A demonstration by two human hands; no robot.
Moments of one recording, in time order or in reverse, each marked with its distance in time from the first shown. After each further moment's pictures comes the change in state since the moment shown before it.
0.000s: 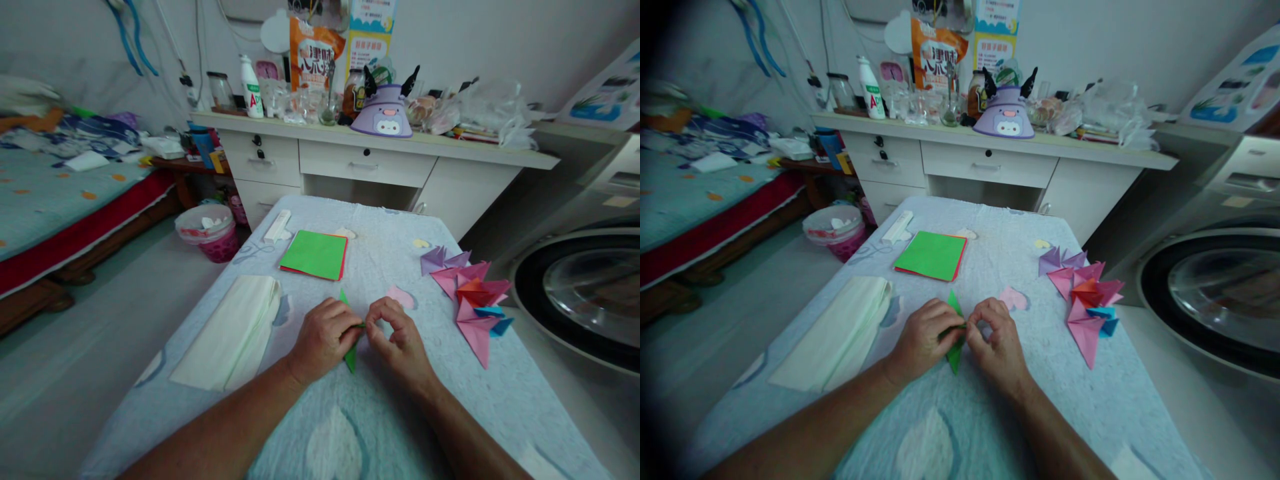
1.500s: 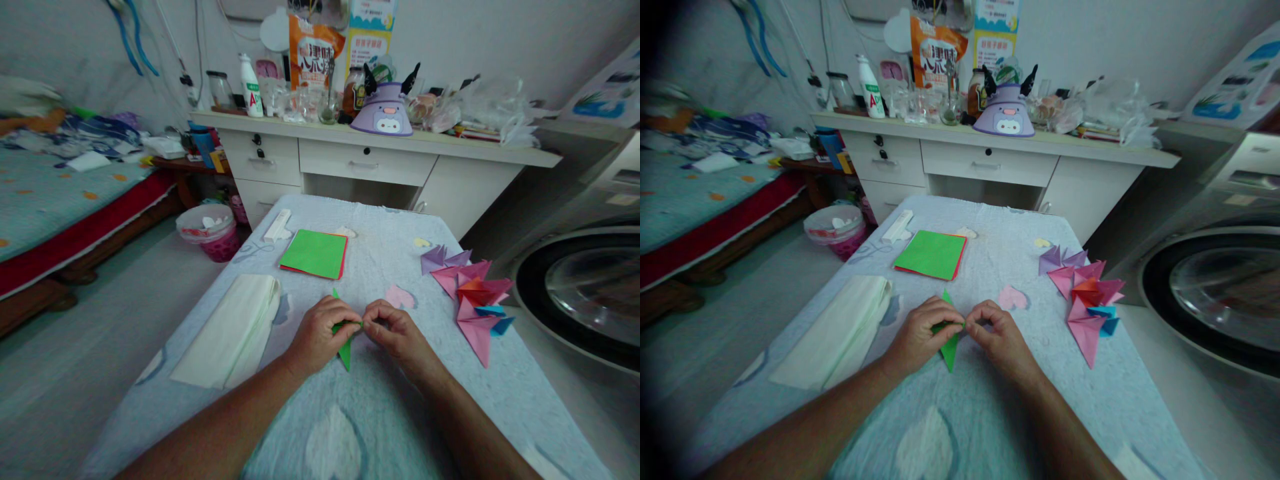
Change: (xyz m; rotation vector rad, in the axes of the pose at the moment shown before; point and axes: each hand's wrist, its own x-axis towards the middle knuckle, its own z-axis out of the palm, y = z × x) left_hand 0.004 0.000 -0.004 -0.275 0.045 -0.105; right_hand 0.003 0.022 -0.004 0.323 -0.194 0.204
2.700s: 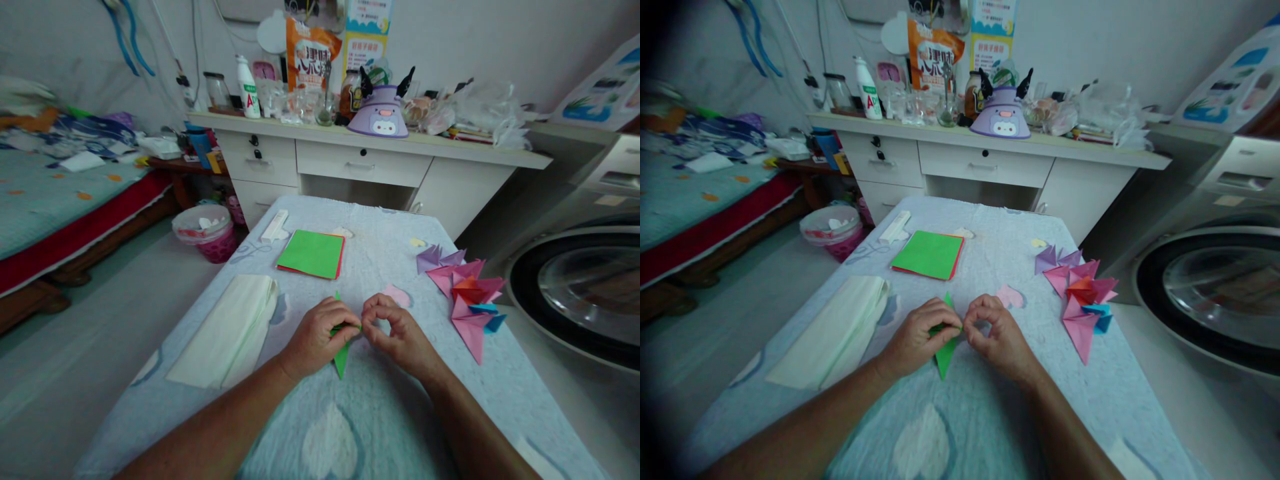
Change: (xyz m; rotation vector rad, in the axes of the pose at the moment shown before) left_hand 0.000 0.004 -0.003 -0.018 -0.083 0.071; right_hand -0.001 -0.019 -0.006 -0.207 -0.045 -0.145
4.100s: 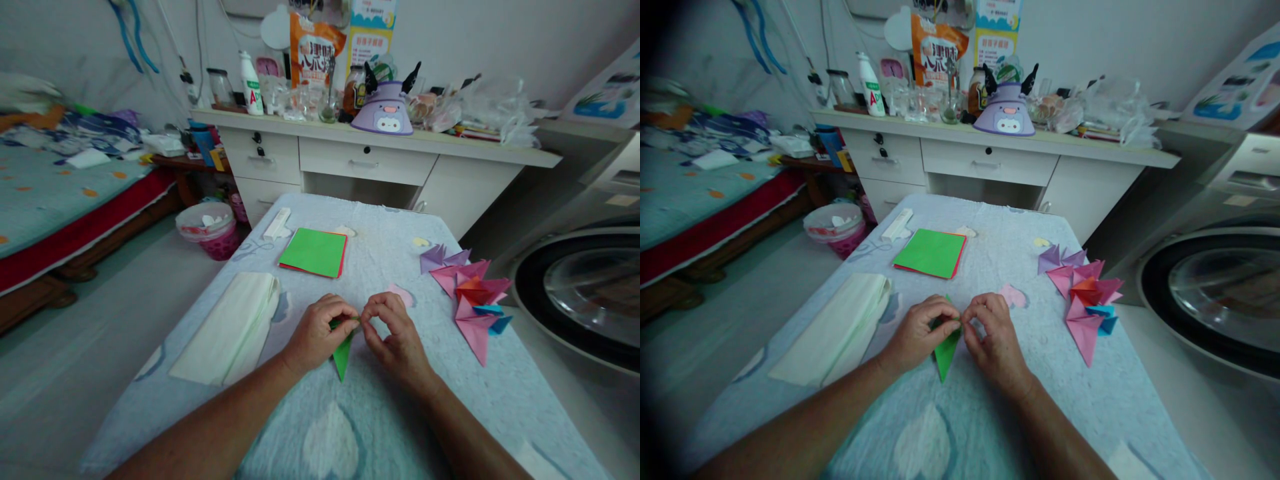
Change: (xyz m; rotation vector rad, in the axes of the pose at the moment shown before) left_hand 0.001 -0.003 0.002 -0.076 0.068 -0.156; right_hand -0.006 0.000 0.016 -0.311 0.189 -0.214
